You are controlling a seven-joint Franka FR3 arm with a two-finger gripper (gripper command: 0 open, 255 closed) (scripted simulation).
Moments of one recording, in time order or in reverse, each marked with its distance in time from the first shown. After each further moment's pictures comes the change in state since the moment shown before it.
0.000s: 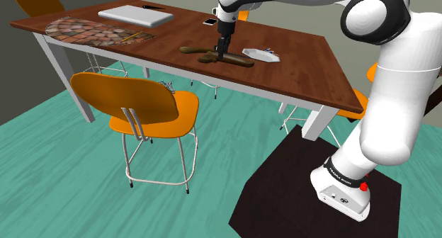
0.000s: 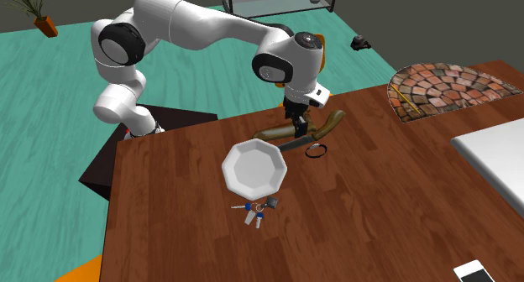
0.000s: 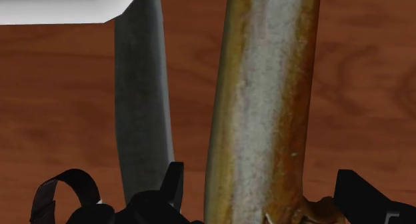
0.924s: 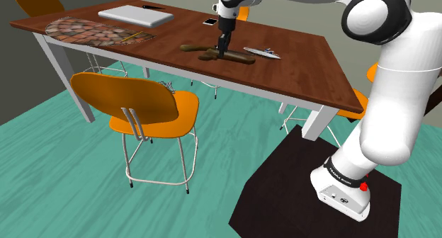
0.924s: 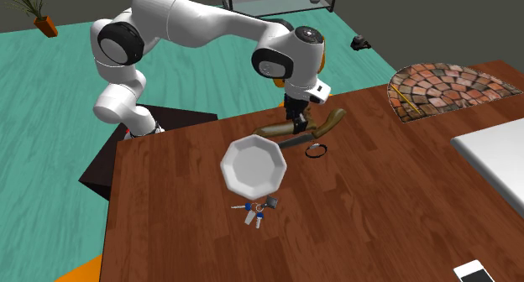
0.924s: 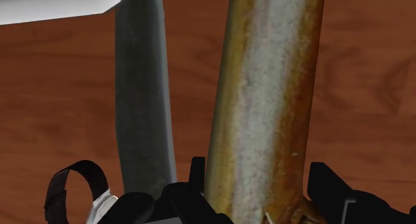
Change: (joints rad) arm 0.000 -0.006 0.000 0.028 -0.001 -0.034 0.001
